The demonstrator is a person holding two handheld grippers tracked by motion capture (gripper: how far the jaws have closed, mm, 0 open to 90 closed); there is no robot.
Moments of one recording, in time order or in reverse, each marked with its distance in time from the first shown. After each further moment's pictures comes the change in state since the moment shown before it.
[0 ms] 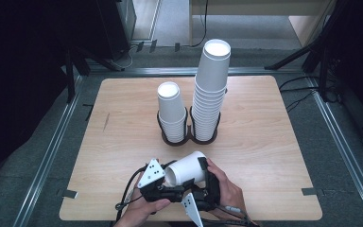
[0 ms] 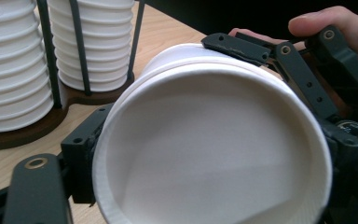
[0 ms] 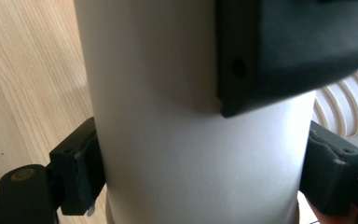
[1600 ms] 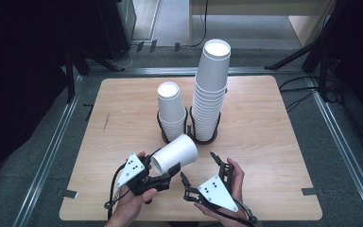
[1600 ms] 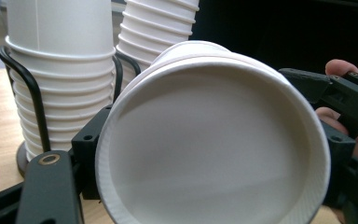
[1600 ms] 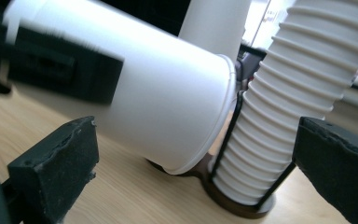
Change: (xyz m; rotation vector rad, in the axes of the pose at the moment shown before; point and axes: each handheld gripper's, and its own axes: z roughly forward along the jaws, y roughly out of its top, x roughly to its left) left arm 0.025 0.004 -0.023 -0.256 0.082 -0.032; right arm -0.060 0.015 -0.010 -0.029 0.167 0.844
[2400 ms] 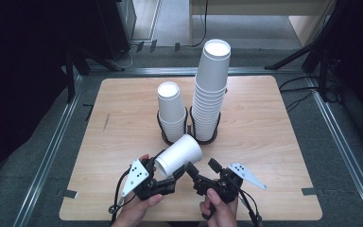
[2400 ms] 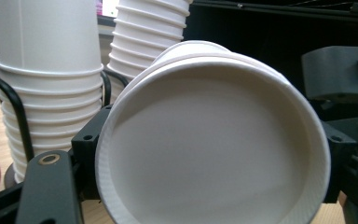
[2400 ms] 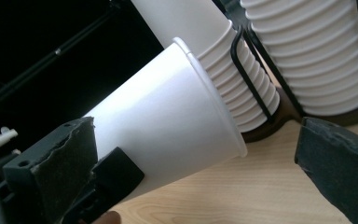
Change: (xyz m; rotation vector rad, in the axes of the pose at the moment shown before) left arm -0.015 -0.011 0.005 -0.085 -0.001 0.038; right arm -0.024 0.010 -0.004 0.108 0.135 0.951
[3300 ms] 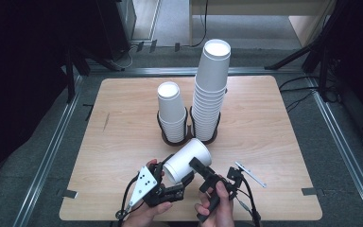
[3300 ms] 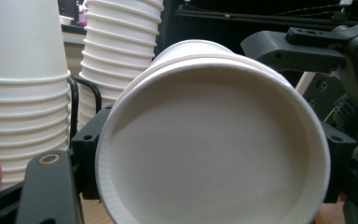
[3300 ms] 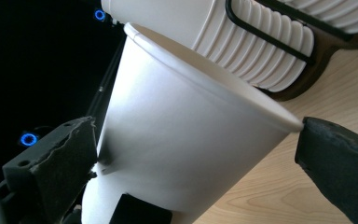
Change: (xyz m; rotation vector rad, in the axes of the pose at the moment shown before) left arm -0.025 -0.007 0.006 -0.049 -0.026 0.012; right arm -0.015 -0.002 0.004 0.050 0.120 0.437
